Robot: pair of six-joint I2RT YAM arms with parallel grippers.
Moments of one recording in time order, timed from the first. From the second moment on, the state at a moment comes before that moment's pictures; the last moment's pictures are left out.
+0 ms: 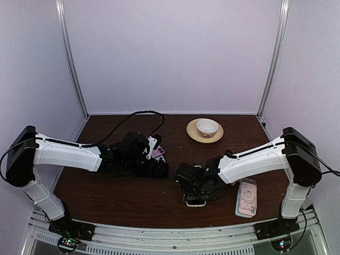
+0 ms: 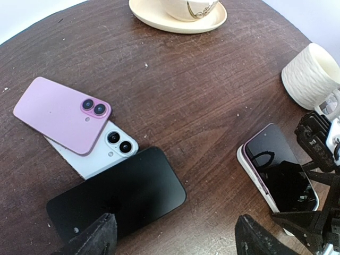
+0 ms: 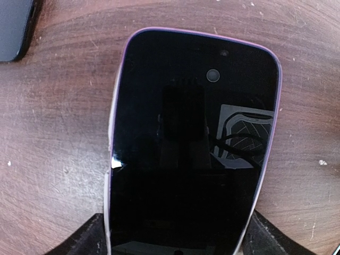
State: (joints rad) left arm -0.96 1.59 0.91 -0.03 -0.14 -0.32; right arm 1.17 1.85 1.12 -0.62 0.29 1.05
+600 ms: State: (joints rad) left arm -0.96 1.58 0.91 -0.04 -0.13 -0.32; right arm 1.19 1.75 0.99 -0.47 0.32 0.96
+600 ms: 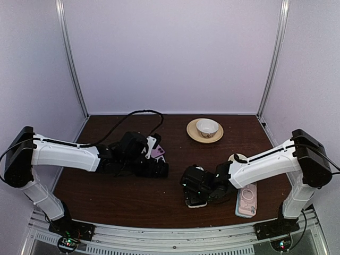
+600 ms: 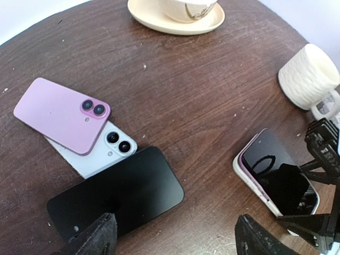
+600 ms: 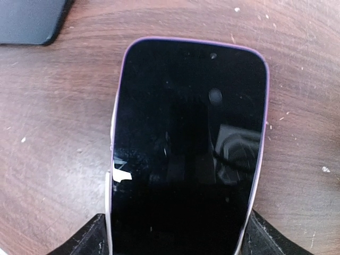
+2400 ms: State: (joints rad) left arm -0.96 1.64 0.88 0.07 0.11 -0.51; right arm 1.13 1.89 1.21 -0.74 0.19 0.94
